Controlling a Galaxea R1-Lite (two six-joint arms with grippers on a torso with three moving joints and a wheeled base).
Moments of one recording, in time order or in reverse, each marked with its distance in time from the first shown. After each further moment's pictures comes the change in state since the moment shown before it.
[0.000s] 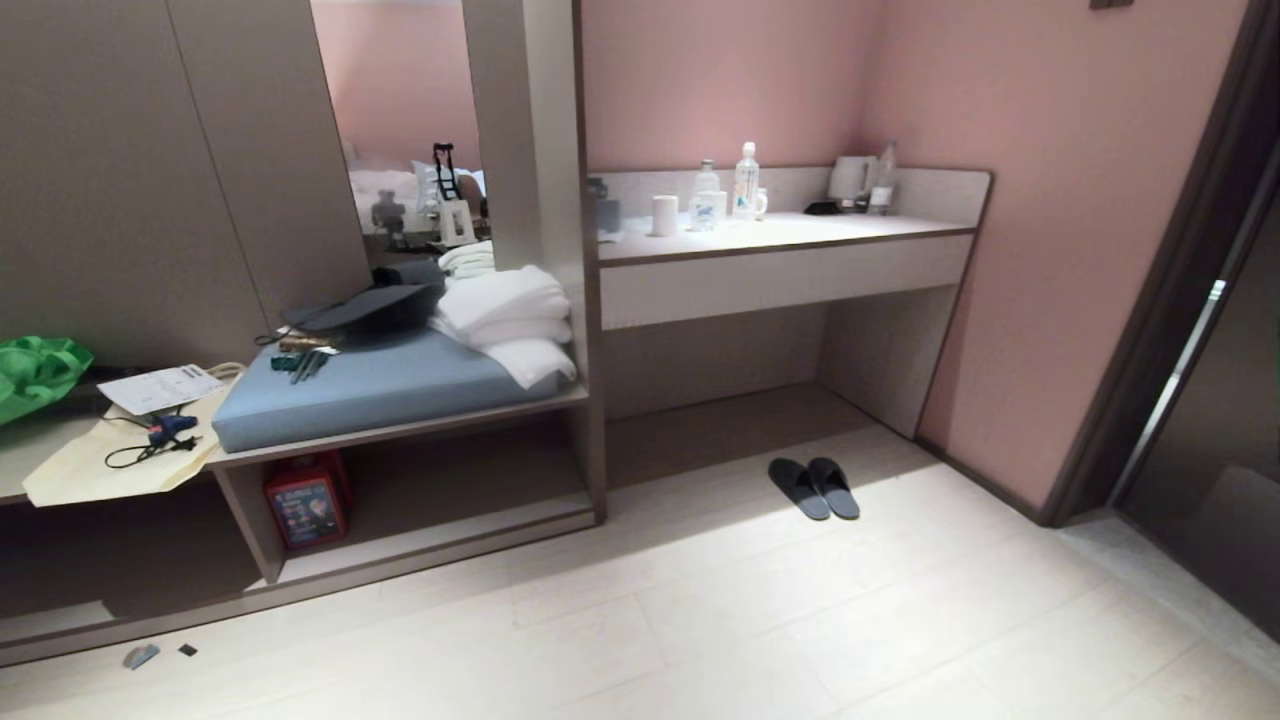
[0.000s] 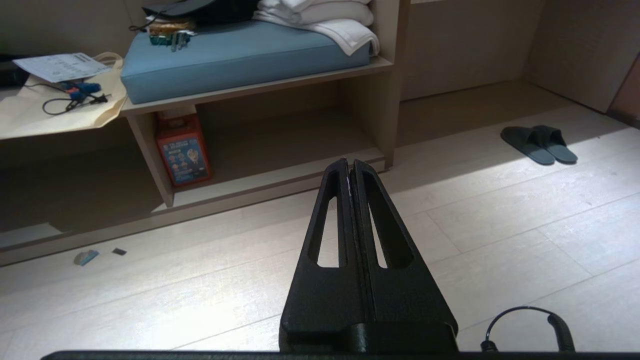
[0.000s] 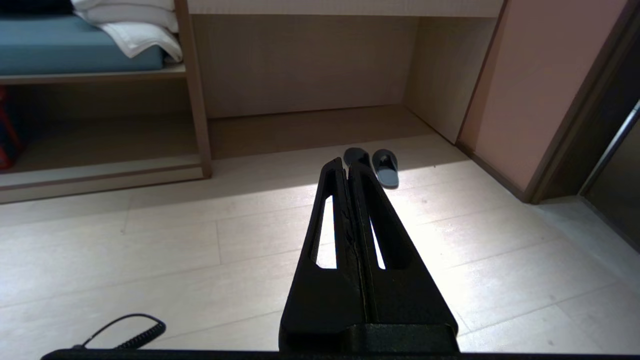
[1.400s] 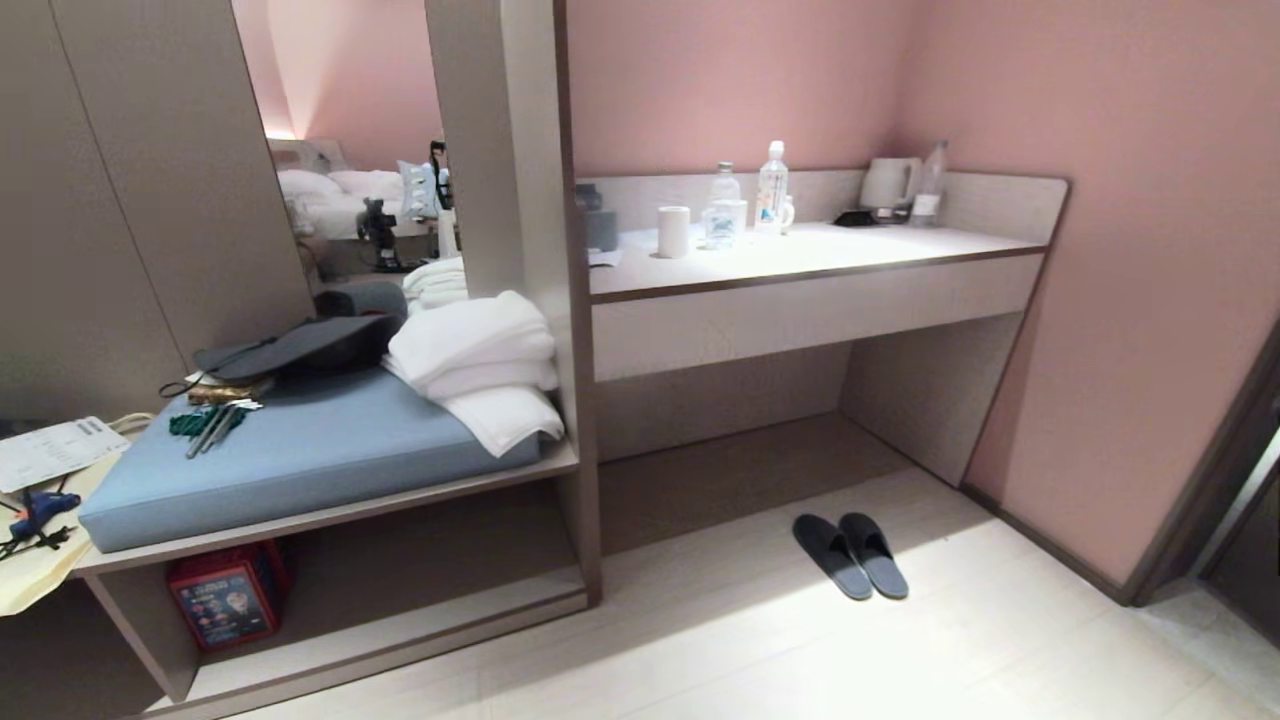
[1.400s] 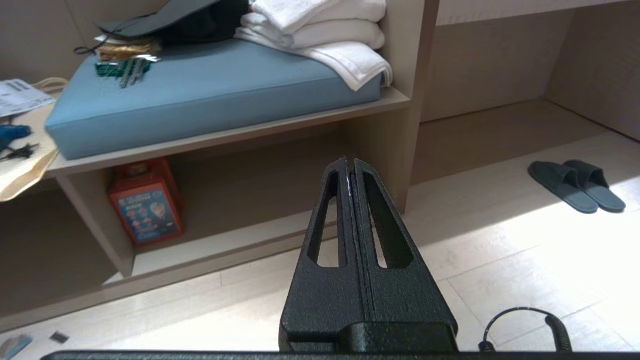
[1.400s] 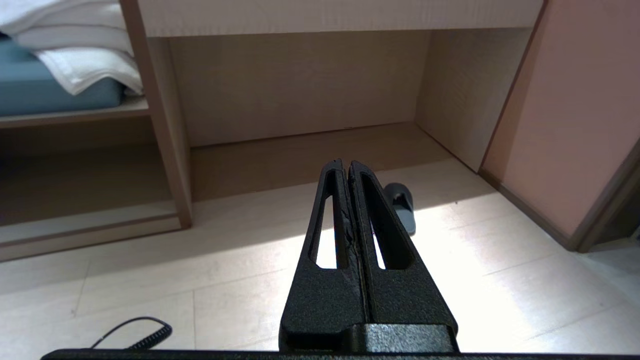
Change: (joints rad) left arm 0.000 0.000 0.000 0.000 0.000 -0.007; right arm 0.000 0.000 0.000 -0.002 -0.004 0.023
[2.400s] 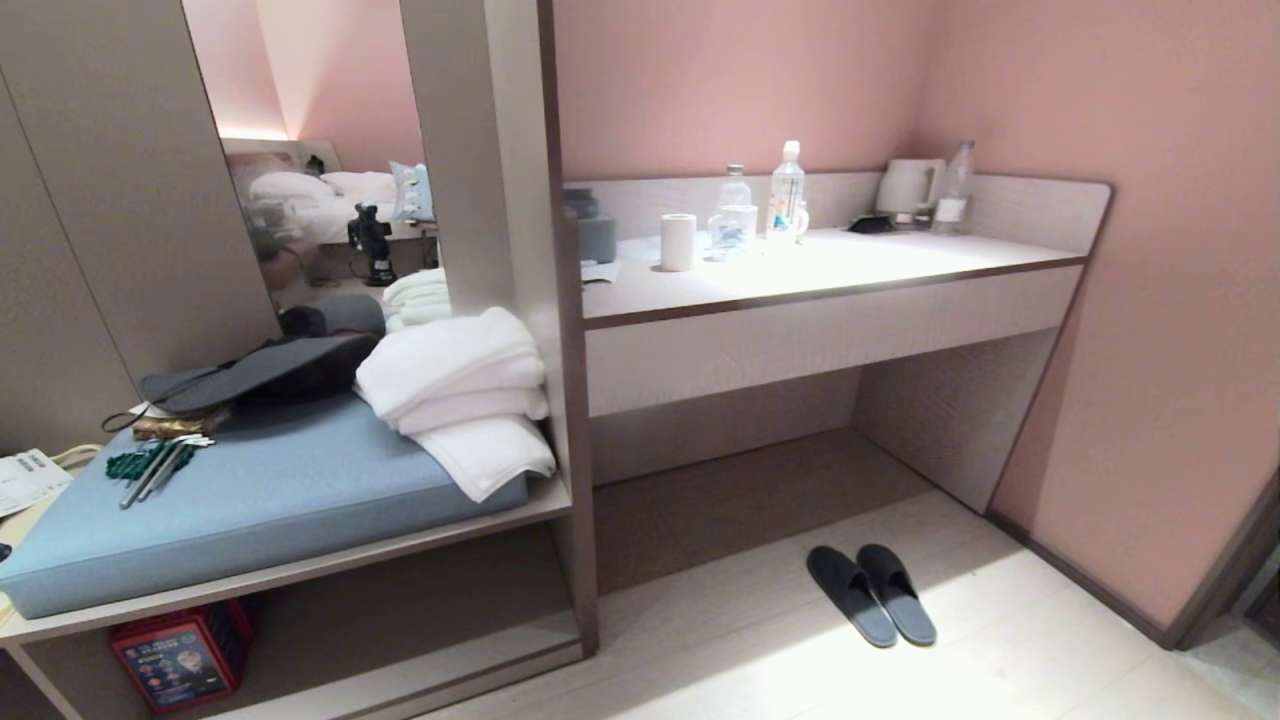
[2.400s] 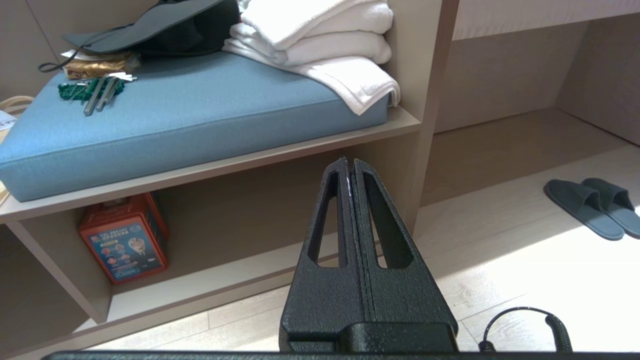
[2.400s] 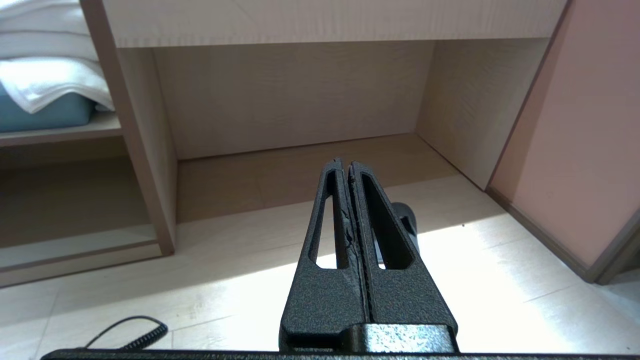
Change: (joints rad) left arm 0.000 0.000 0.000 0.000 0.000 0.000; right arm 0.000 0.000 0.000 0.001 0.003 -0.014
